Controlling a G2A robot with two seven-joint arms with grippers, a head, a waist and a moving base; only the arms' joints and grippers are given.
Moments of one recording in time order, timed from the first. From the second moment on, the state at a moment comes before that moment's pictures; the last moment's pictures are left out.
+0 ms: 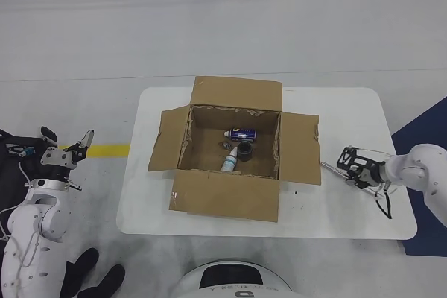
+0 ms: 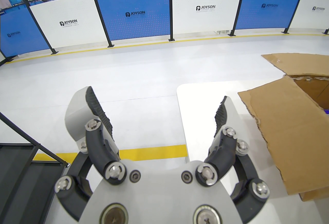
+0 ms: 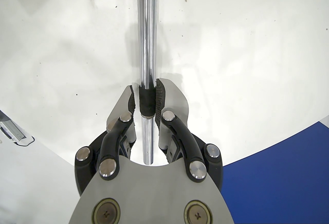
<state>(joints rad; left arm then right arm) 1.68 -1.19 -1.91 -1.62 1.19 -0.34 0.17 -1.04 -0.50 0.85 -1.31 -0.87 -0.75 0.71</state>
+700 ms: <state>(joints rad) 1.68 -1.19 -1.91 -1.62 1.19 -0.34 0.17 -1.13 -0.46 1.00 -1.28 -0.77 -0.77 0.59</state>
